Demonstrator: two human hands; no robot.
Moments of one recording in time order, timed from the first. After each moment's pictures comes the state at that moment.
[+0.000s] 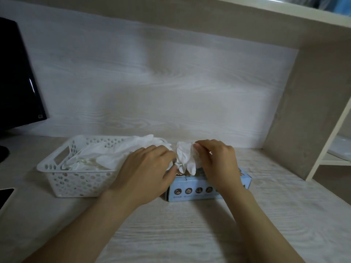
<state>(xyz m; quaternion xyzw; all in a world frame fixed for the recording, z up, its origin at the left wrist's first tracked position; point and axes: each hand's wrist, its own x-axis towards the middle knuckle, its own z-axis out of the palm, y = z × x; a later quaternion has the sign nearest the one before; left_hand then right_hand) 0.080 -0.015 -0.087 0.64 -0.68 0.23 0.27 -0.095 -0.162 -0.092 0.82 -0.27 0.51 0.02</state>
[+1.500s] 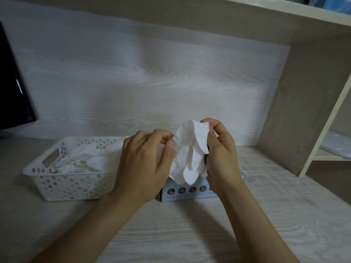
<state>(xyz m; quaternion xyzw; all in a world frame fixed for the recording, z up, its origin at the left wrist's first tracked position) 0.050 -0.013 -0.069 0.61 -0.60 0.19 0.48 -0.096 -0.107 -0.050 0.61 -0.18 0.57 -0.52</state>
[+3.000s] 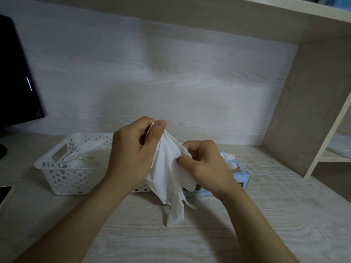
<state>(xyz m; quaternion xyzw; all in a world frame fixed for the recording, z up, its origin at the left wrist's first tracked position) 0.073 -0.004 -0.051 0.53 -0.56 0.10 0.63 -0.089 -0.095 -0.061 0.78 -0.21 0.40 -0.43</state>
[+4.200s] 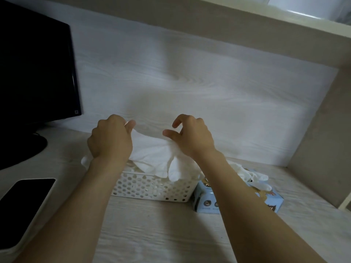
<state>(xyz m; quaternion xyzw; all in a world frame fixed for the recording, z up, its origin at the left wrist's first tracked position) 0.201 0.010 -0.043 0.85 -0.26 0.17 0.43 0.056 -0.126 -0.013 0.89 -0.33 0.32 -0.06</state>
